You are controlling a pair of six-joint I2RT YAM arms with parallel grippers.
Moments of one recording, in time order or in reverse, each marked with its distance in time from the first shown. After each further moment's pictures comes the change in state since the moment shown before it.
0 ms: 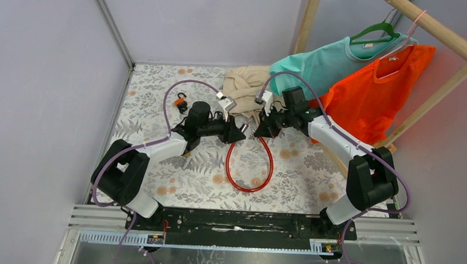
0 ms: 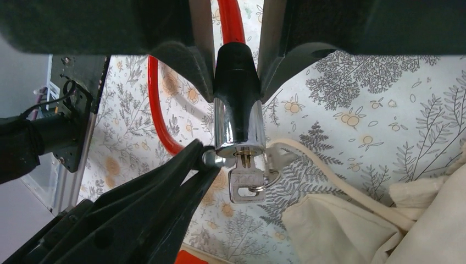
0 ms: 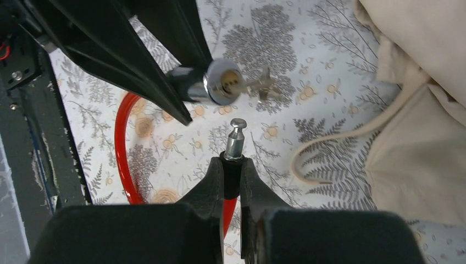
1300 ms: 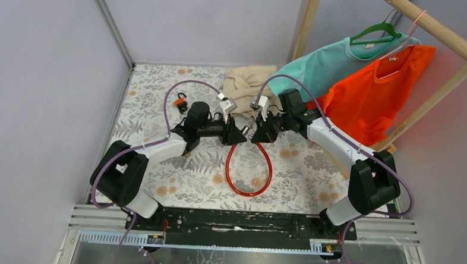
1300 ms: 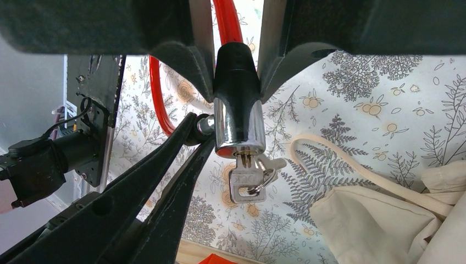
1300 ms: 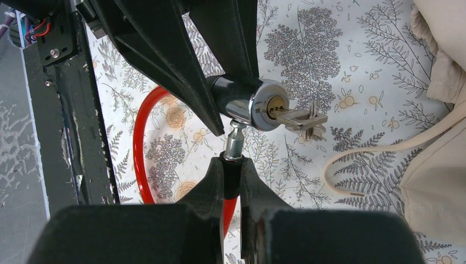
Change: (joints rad) left arm 0.000 -0.018 -0.008 0.023 0.101 0.028; right arm 0.056 -0.030 0.004 -0.070 -0.068 -0.048
